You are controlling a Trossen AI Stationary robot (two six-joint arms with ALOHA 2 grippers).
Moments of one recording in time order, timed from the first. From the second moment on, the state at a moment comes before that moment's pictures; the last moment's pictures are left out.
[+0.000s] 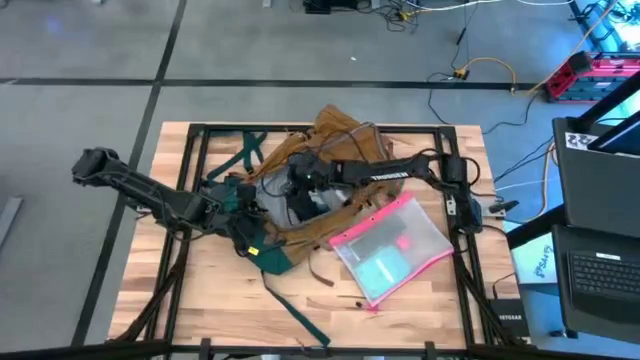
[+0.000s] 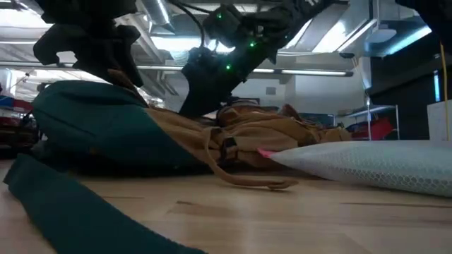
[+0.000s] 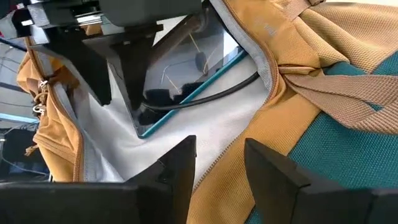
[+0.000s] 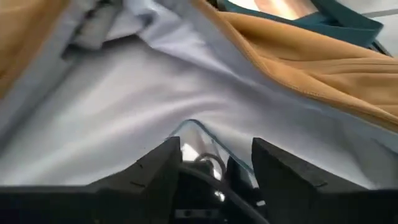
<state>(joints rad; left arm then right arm) -0.34 1.14 0.72 -0.54 -0.61 0.06 -0.15 2.07 1.48 -0.12 0.09 0.04</state>
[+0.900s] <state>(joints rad) -0.34 1.14 0.72 -0.54 -0.57 0.06 -0.29 2.05 1.48 -0.37 -0.08 -0.25</state>
